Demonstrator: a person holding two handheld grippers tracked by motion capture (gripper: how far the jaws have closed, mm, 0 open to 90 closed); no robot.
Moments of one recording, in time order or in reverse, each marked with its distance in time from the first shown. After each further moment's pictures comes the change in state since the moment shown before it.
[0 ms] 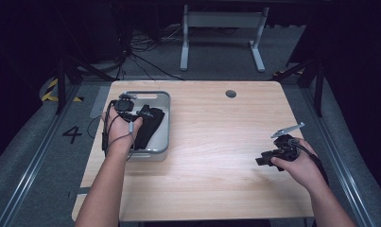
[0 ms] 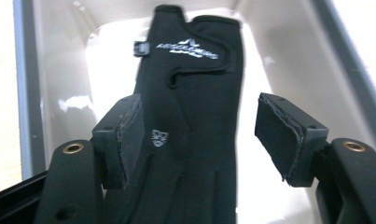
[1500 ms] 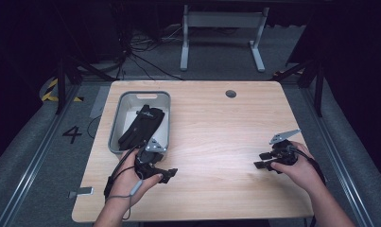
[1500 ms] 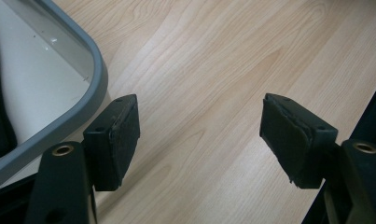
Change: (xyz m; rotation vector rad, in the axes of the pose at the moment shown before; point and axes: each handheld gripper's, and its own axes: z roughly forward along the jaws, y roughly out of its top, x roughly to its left) left arm -0.099 -0.114 -0.057 -0.010 -0.377 0.478; right arm -0.015 -0.016 0.022 -0.036 0.025 -0.142
